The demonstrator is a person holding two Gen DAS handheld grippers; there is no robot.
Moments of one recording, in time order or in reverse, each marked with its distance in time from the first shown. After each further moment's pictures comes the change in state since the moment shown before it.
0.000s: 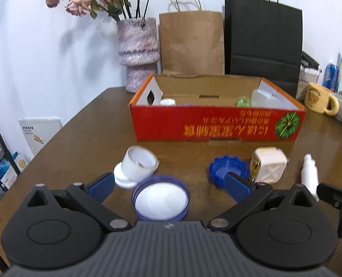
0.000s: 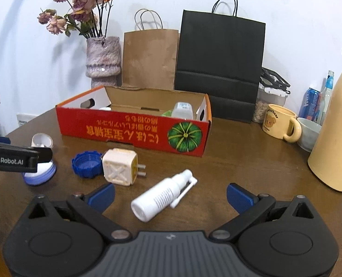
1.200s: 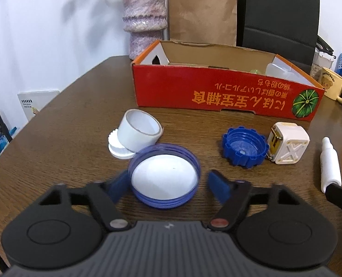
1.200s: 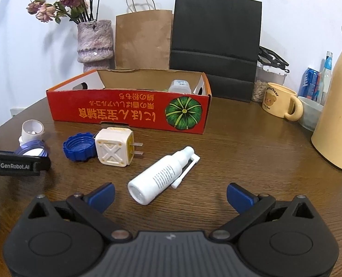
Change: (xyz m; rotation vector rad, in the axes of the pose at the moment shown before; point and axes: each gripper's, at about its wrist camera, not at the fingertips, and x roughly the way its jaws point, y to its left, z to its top) left arm 0.034 0.005 -0.015 -0.050 0.116 0.013; right arm 0.022 0.003 -0.013 0.047 0.075 -0.020
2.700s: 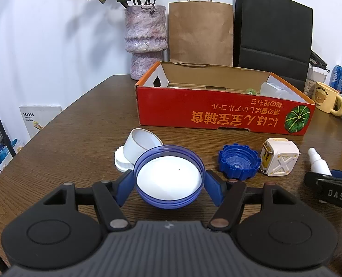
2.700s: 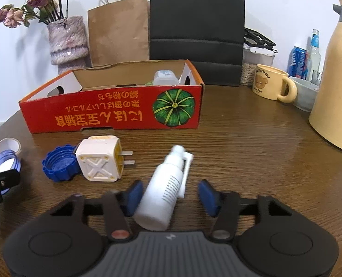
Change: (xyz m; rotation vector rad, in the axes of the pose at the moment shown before) left arm -0.019 0.003 -0.001 -0.005 -0.097 -0.012; right arm 0.034 0.004 0.015 0.125 0.050 -0.075
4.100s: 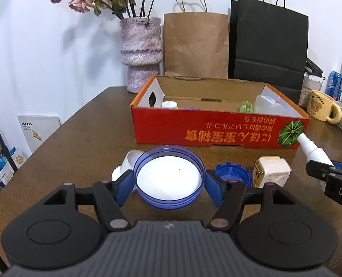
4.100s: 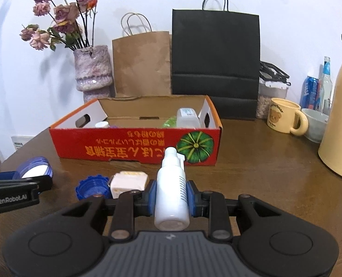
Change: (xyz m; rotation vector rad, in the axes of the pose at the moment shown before) left arm -0.008 -0.006 0.024 0.016 -0.033 -0.015; right arm -0.034 0.008 0.018 -0.043 -0.146 0.099
